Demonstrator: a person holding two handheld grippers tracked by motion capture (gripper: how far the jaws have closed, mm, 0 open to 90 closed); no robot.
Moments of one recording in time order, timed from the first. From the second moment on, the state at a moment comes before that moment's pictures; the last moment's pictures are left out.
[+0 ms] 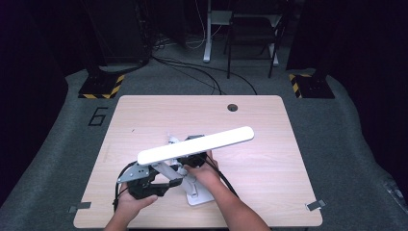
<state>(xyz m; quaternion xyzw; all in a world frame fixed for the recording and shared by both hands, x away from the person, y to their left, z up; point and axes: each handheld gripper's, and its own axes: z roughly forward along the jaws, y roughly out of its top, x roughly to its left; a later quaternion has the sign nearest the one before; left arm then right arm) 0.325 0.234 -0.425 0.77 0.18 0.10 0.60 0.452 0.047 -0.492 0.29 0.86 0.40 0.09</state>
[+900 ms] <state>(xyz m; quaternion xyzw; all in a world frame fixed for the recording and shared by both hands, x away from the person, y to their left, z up) 0.324 0.234 -0.426 0.77 0.19 0.10 0.61 0.449 -0.013 -0.500 0.33 0.86 0.37 0.15</state>
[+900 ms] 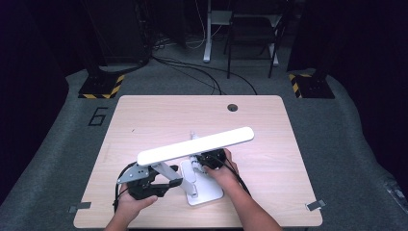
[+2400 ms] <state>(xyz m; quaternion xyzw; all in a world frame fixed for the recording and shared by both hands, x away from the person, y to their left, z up) 0.324 0.233 -0.427 0.76 0.19 0.10 0.61 0.346 -0.075 -0.496 0.29 0.85 0.41 0.16</state>
